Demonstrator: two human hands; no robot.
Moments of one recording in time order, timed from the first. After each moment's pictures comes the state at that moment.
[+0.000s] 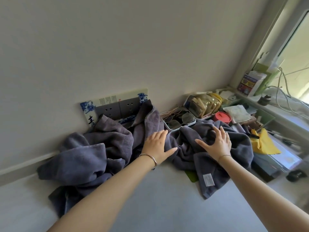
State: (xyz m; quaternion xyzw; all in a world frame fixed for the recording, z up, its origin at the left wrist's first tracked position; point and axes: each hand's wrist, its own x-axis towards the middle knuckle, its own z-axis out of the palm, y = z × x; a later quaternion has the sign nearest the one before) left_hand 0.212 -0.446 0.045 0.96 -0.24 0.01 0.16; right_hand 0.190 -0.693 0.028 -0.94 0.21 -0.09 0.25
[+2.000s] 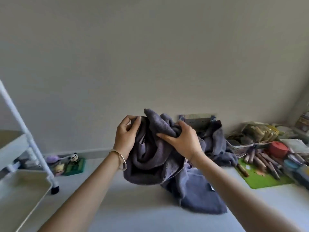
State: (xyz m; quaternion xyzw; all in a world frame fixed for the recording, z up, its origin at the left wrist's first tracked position) left_hand -0.054 -0.091 0.230 0.65 0.01 0.26 0.71; right_hand -0.025 -0.270 0.233 -0.86 -0.16 -0.16 0.45
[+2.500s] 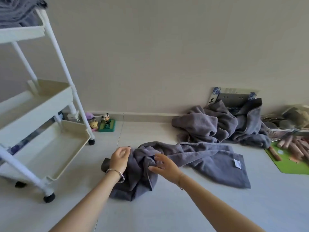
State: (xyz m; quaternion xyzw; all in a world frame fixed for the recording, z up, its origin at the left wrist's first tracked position) left_hand -0.151 0.021 0.015 0.73 0.31 0.17 0.59; right_hand -0.104 -0.176 0.031 -0.81 -0.20 0.29 0.48
